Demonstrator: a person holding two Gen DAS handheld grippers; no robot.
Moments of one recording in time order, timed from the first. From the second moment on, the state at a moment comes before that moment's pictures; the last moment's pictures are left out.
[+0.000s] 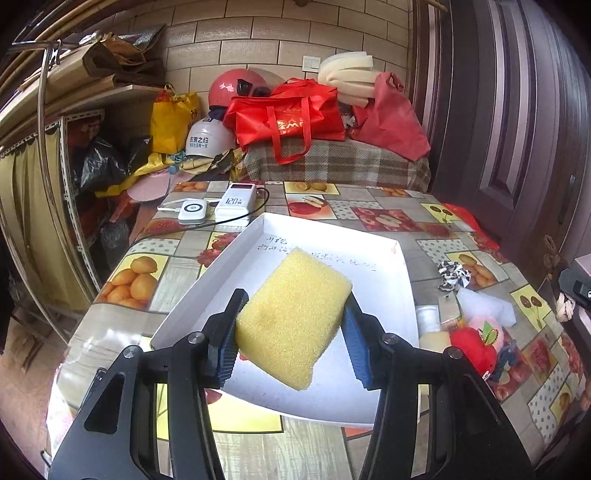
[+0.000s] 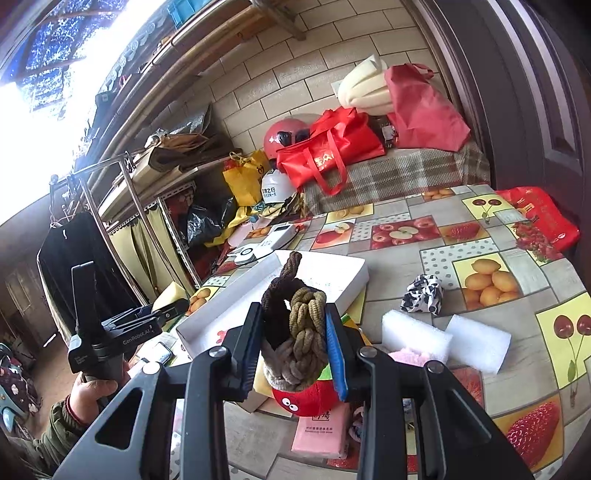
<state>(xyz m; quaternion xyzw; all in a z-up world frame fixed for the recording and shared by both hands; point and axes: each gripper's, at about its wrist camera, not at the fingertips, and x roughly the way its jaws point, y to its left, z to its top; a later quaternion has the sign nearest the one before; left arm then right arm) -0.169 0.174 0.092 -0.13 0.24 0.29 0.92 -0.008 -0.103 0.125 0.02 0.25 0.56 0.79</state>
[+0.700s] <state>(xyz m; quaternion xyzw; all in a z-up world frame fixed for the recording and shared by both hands) -0.128 0.206 0.097 -0.14 0.26 0.30 0.91 -0.031 -0.034 0.138 -0.04 0.24 0.60 0.76</state>
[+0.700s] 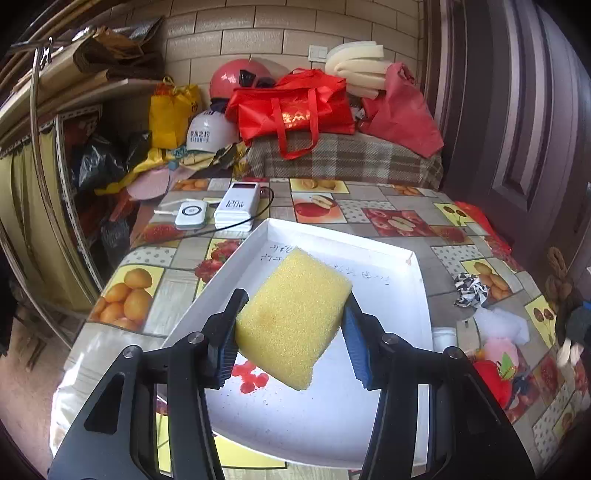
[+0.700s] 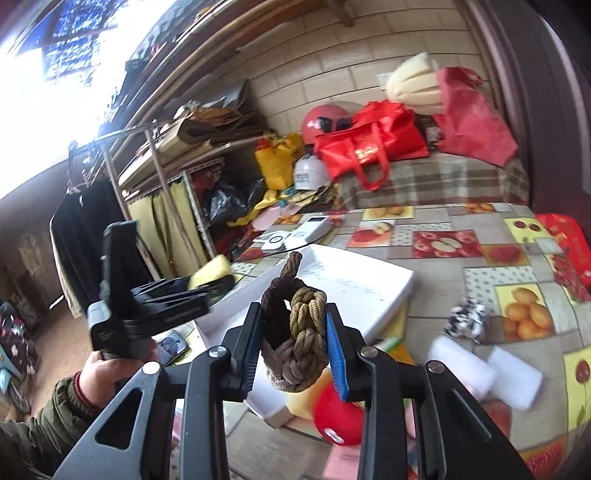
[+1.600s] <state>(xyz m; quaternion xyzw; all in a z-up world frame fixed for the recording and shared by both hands) -0.271 0.267 0.147 -0.38 0.07 0.36 0.85 -0.014 -0.066 0.156 0.03 0.17 0.58 0.80</state>
